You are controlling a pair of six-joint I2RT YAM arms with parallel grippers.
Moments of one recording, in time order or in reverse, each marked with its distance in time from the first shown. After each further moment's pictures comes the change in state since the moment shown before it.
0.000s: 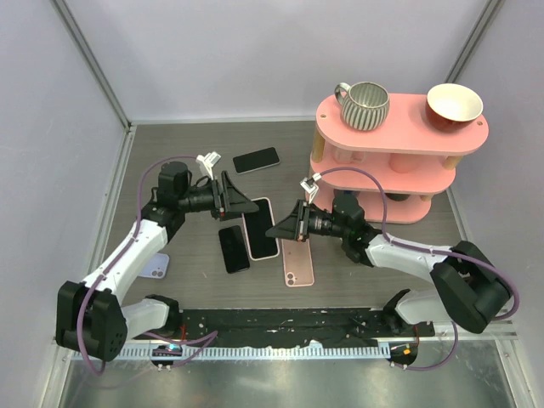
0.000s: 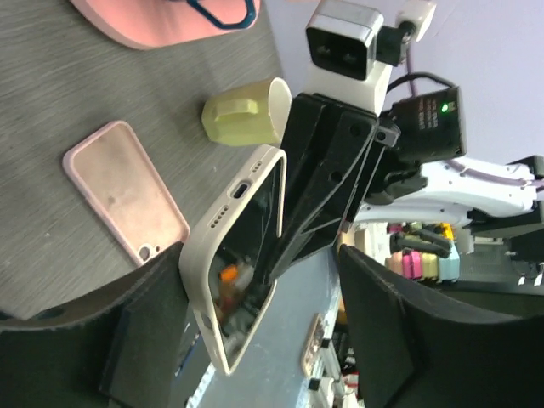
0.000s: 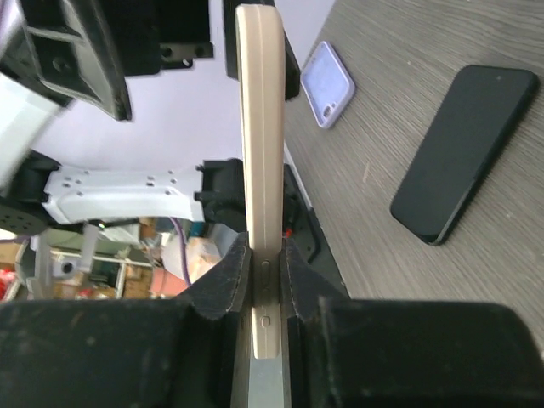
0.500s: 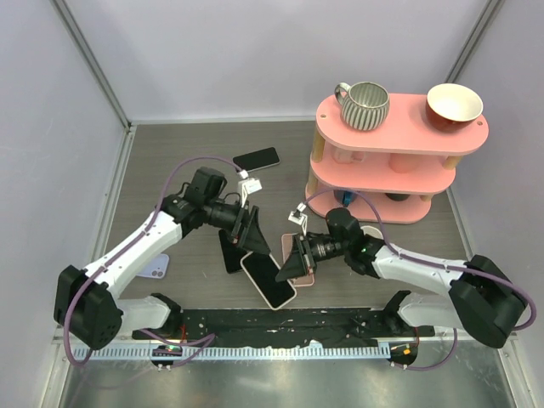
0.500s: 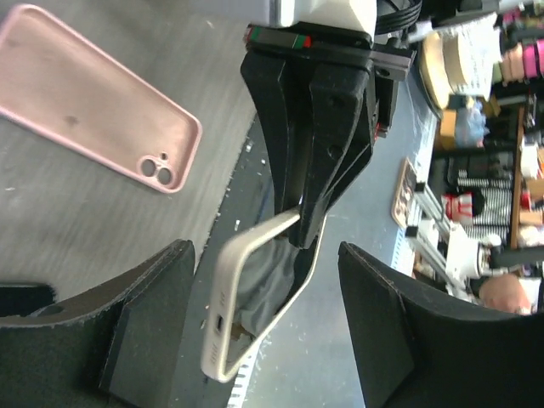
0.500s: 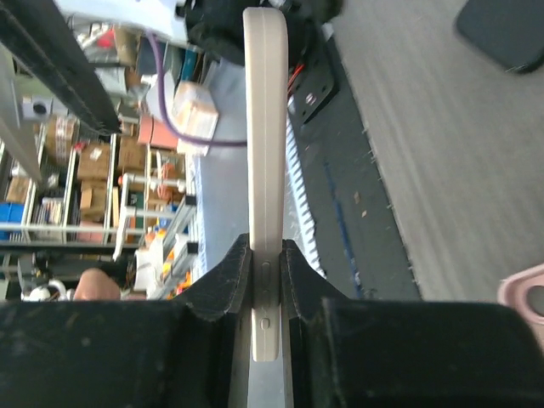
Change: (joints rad) left arm -0.239 0.071 0.195 -0.549 -0.002 0.656; right arm 0.059 -0.121 -0.040 -0.381 -0.261 -0.264
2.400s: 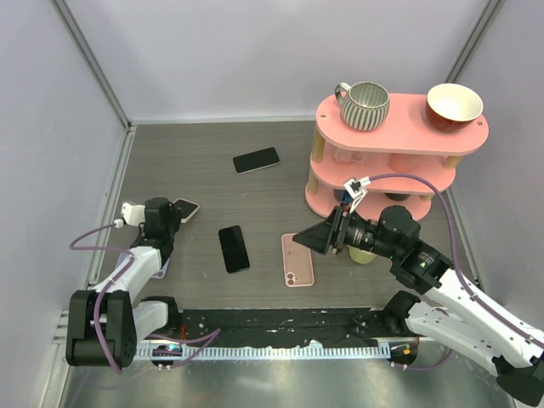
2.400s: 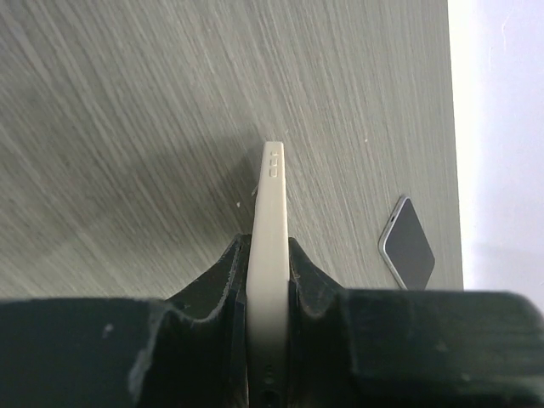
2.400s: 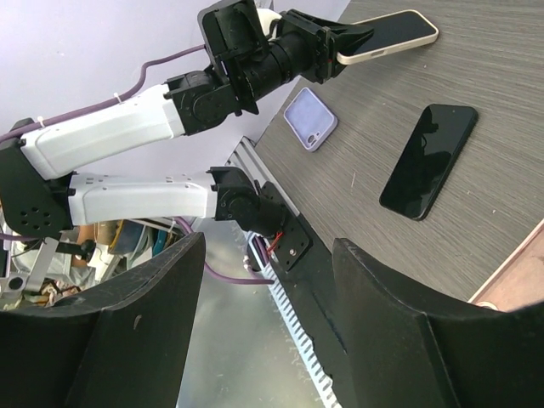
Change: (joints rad) left arm 0.483 -0.142 -0.559 0.630 -1.283 -1.016; right arm 0.005 -0.542 0.192 -0.453 0.525 0.033
